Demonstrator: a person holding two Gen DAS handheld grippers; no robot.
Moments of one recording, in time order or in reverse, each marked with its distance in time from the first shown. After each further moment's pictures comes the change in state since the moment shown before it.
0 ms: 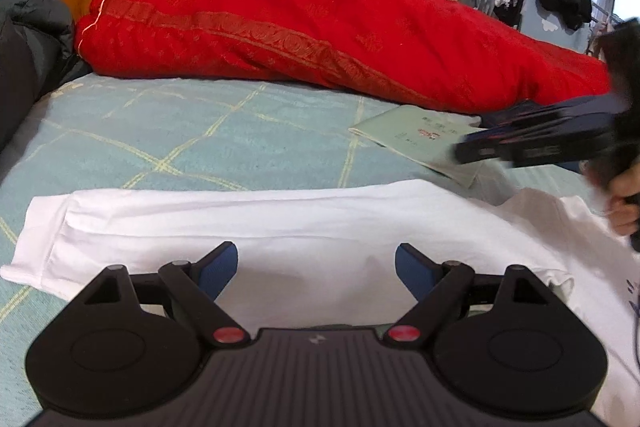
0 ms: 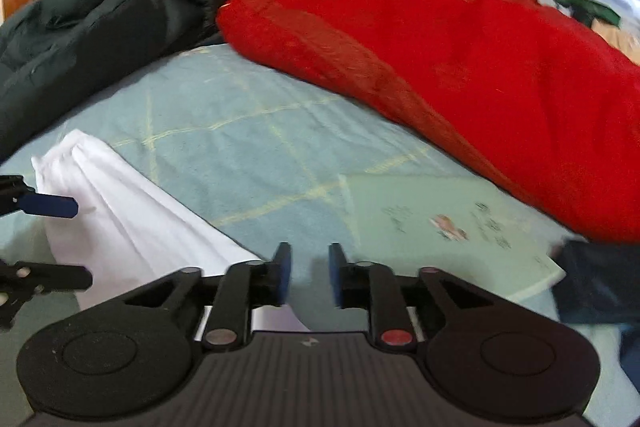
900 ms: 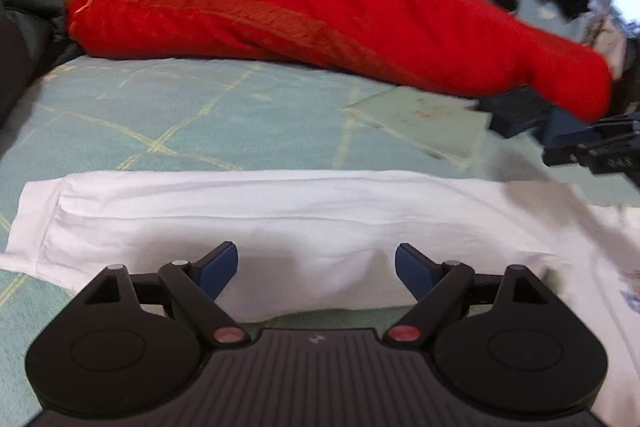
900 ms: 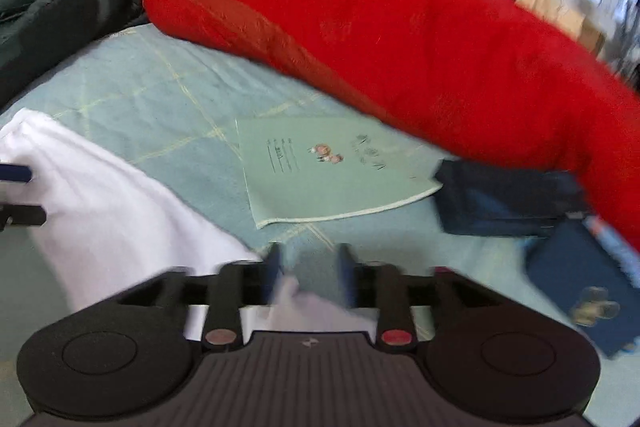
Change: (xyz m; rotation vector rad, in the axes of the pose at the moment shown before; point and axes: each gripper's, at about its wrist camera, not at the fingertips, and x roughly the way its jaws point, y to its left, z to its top) left arm -0.005 0.012 0.002 0.003 0.052 -0.053; right arm -0.074 -0.025 -0.040 0.078 0.068 -0.209
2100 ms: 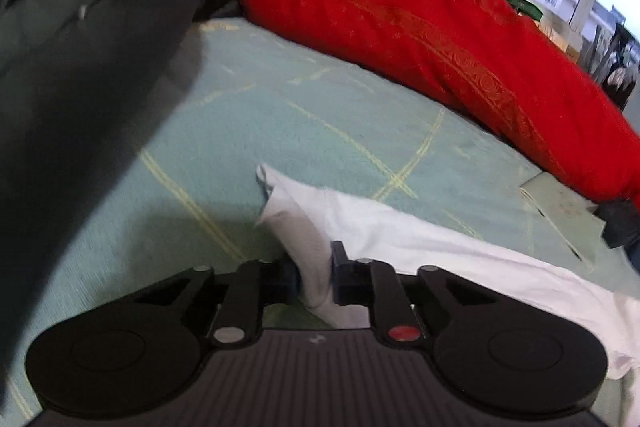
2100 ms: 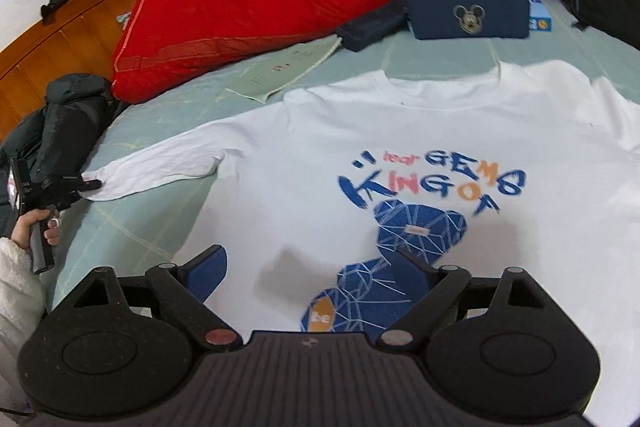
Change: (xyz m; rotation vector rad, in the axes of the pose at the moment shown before) left arm -0.010 0.145 0.002 -0.314 -0.033 0.223; right arm -0.168 0.029 -0.194 0.638 -0.034 0.057
